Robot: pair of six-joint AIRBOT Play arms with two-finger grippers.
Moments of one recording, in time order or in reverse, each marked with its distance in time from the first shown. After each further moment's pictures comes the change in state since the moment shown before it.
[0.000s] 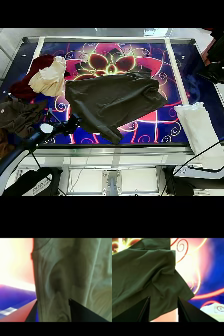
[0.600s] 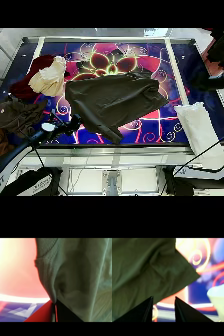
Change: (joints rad) left arm -0.004 -0.073 -0.003 -0.181 -0.008 0.169; right arm 0.049 -0.002 -0.200 -0.060 0.008 0.040
